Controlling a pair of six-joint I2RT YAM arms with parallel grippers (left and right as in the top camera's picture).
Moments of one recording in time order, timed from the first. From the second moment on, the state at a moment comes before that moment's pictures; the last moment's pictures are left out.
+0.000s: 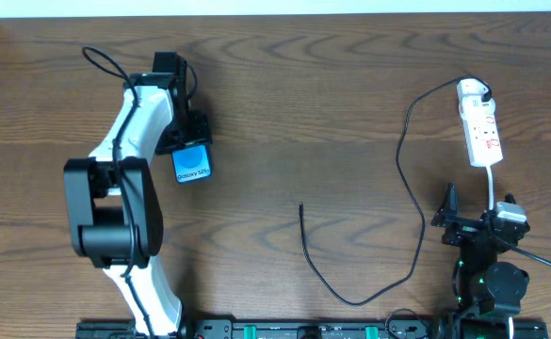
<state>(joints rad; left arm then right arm) -0.02 2.01 1.50 -0.97 -0.02 -0.25 -0.11 0.02 0.01 -0.06 0.08 0.06</state>
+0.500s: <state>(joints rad) -0.01 1.97 1.50 -0.94 0.56 -0.33 -0.11 0.02 0.01 -0.06 0.08 0.06</state>
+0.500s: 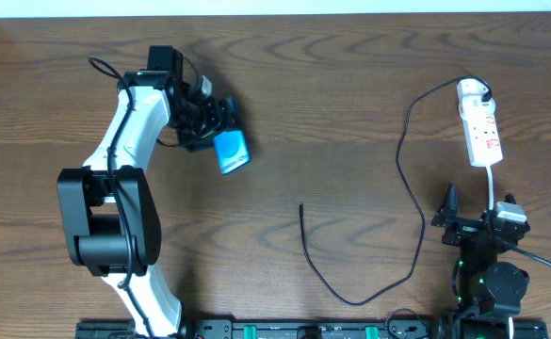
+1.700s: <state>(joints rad) -0.01 1.97 1.50 -0.94 1.35 -0.99 -0.11 0.02 0.01 -0.06 0.07 0.06</state>
